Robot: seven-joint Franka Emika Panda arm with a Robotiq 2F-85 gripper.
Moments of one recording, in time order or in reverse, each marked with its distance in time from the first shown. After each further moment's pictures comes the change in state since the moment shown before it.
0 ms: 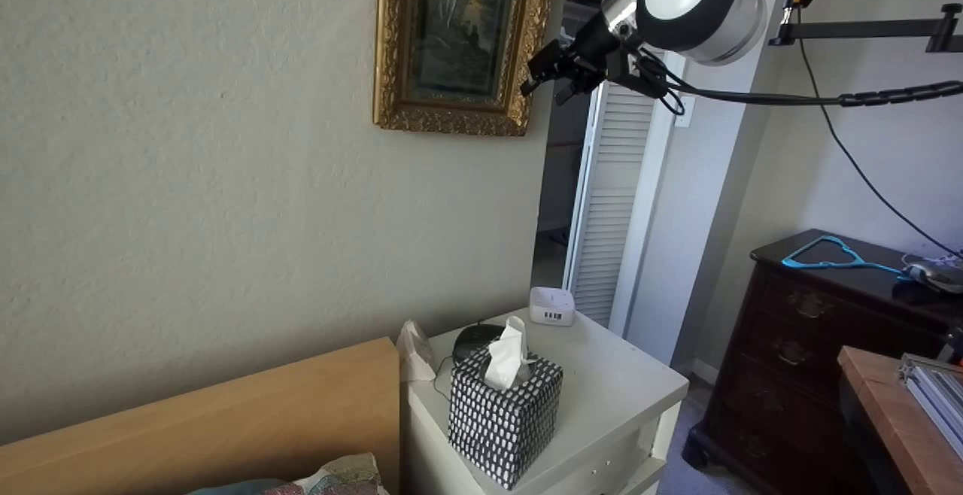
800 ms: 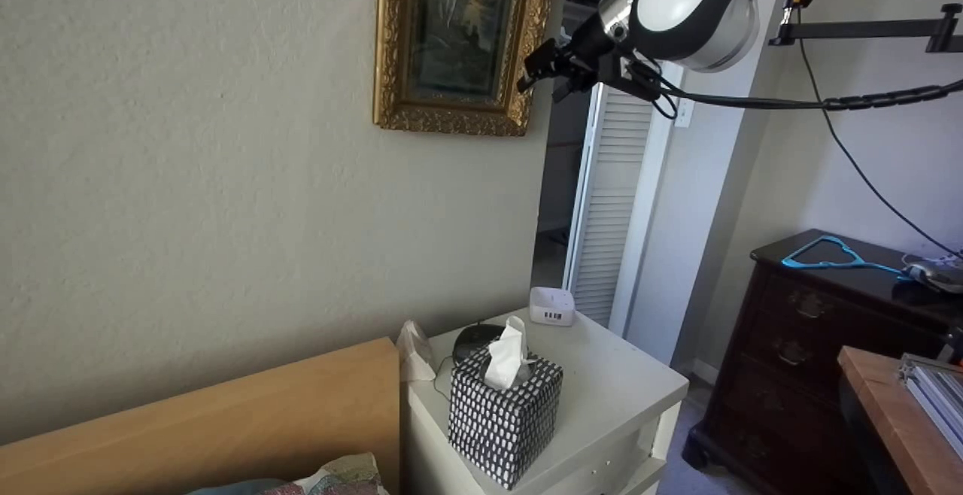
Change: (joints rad) arm 0.004 0.033 -0.006 0.014 0.002 0.067 0.034
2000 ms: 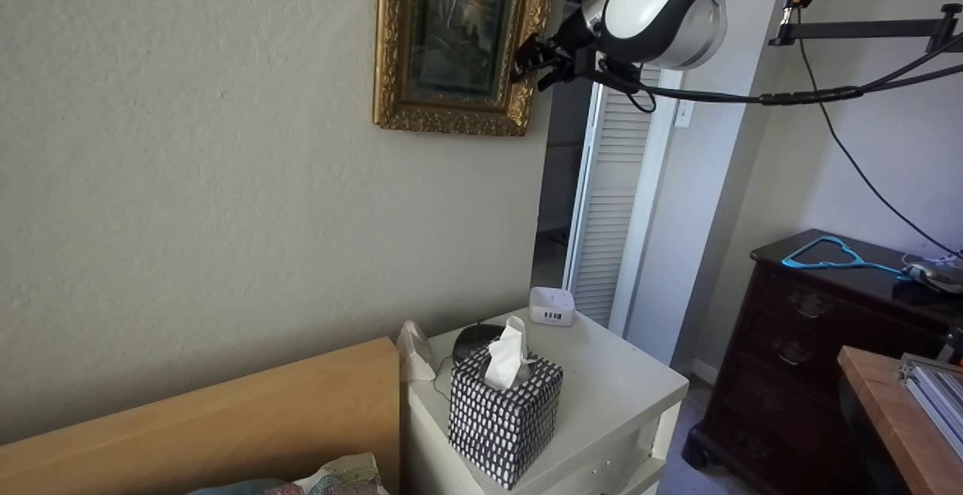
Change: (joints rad) arm -0.002 0.116 -0.048 0.143 0.017 0.015 0.069
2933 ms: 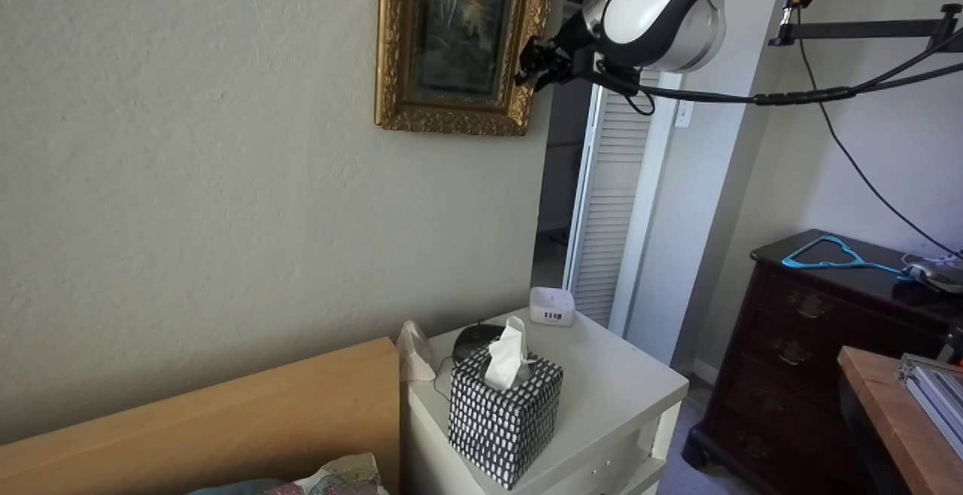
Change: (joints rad) arm 0.003 0.011 -0.012 0.002 0.001 0.017 0.040
